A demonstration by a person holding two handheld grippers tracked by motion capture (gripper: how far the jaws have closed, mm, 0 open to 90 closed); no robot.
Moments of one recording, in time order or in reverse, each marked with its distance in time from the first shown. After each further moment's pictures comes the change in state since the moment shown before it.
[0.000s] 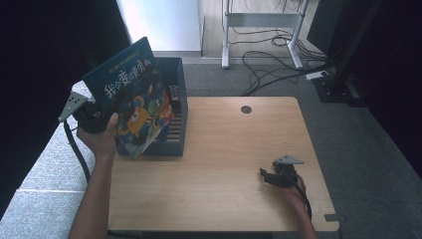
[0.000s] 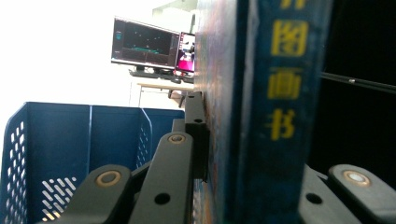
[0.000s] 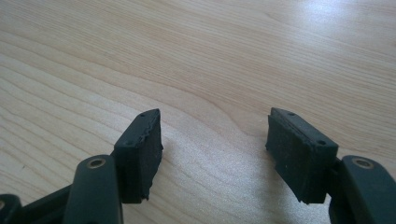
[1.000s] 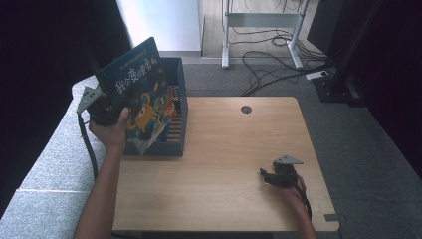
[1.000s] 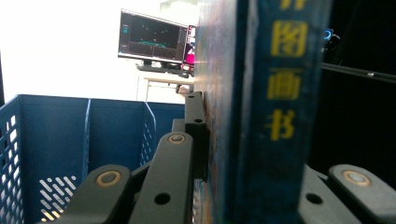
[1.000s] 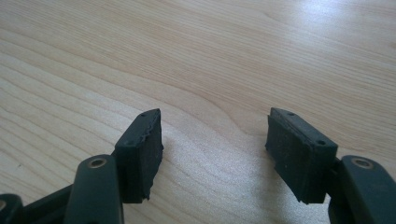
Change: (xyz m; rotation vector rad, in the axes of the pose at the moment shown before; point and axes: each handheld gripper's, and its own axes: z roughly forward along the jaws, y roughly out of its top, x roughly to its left) left arm 0.000 -0.010 0.031 0.027 0.036 0.013; right arm 0.001 0.000 0.000 0.002 -0.012 -0.012
